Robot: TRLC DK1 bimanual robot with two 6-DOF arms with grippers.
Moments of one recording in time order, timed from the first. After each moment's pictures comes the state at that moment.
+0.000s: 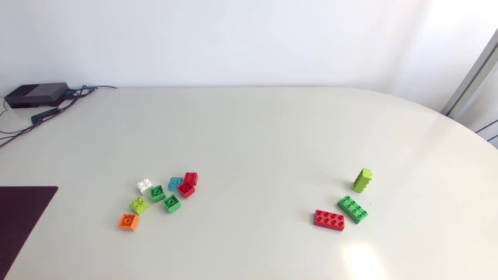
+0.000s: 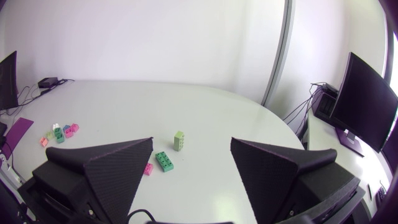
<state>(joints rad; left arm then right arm) -0.02 0.01 0.67 -0.74 -0.24 0.14 -0.02 0.00 0.90 -1.17 0.05 -0.09</state>
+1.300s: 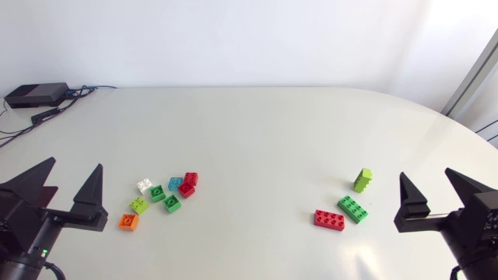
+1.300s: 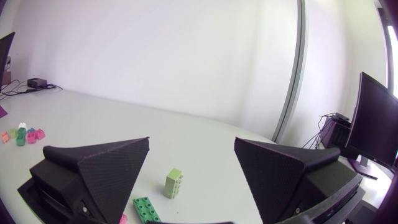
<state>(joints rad) -0.17 0.01 0.02 0.08 -0.15 0.22 -0.01 0.00 0.08 -0.07 0.06 -0.20</state>
